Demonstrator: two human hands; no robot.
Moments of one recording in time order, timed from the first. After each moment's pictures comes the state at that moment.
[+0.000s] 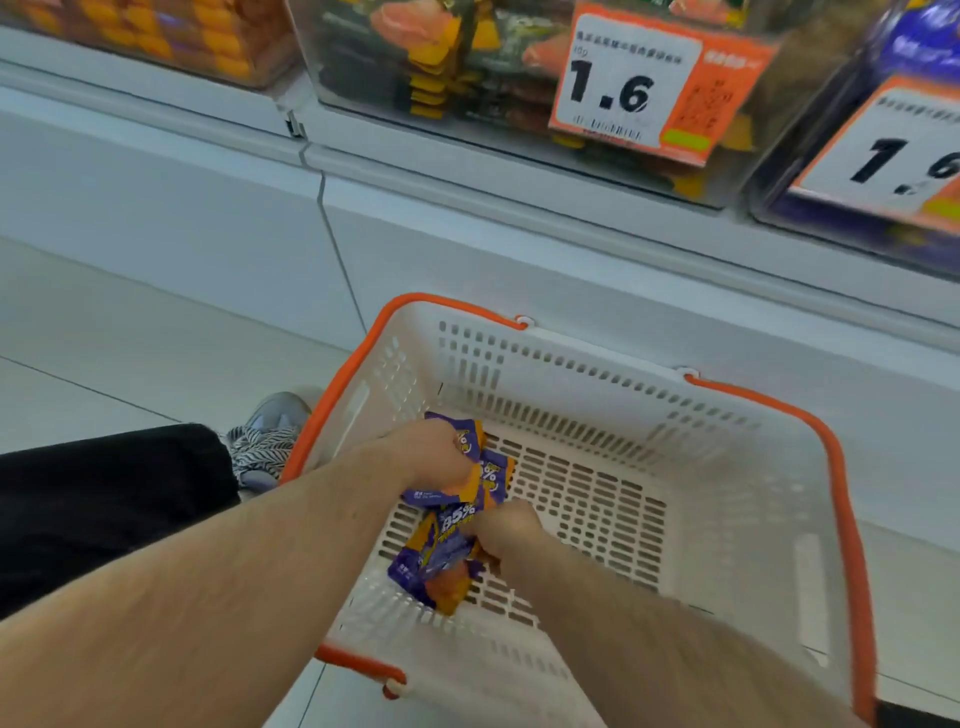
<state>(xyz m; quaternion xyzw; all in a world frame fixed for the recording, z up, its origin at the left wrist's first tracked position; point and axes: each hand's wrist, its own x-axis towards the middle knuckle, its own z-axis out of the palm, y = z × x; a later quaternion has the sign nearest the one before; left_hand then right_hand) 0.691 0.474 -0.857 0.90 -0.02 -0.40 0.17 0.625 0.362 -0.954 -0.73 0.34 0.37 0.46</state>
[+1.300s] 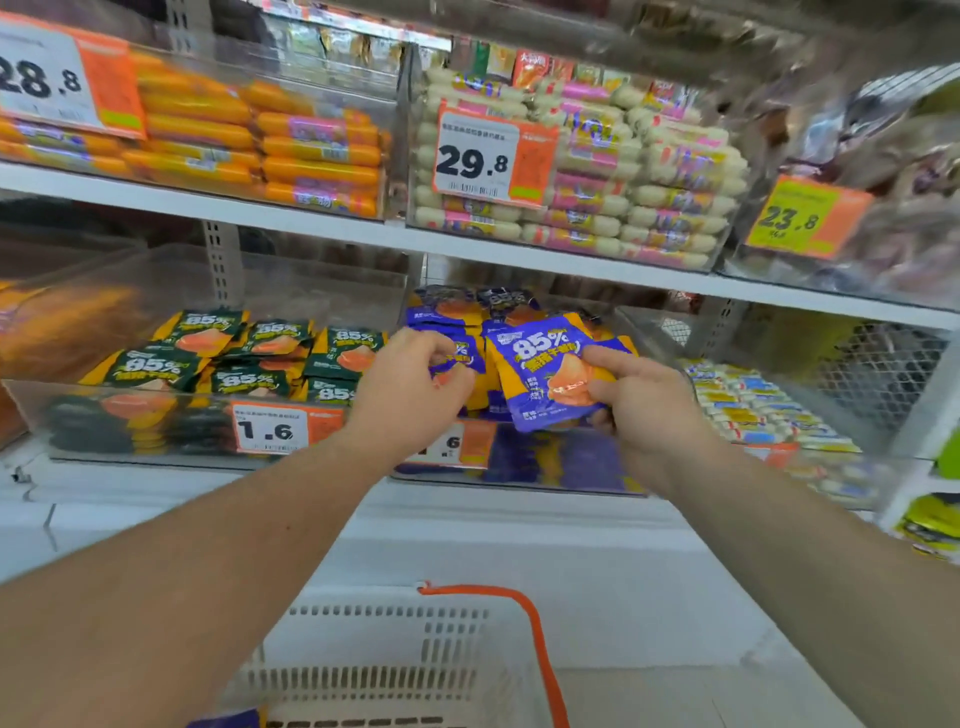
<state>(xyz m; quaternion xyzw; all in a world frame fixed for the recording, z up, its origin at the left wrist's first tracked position) 0.745 0.259 -0.591 0.84 -0.25 0.14 0.45 0.641 0.081 -0.552 -0.69 0.23 -0.24 0.65</state>
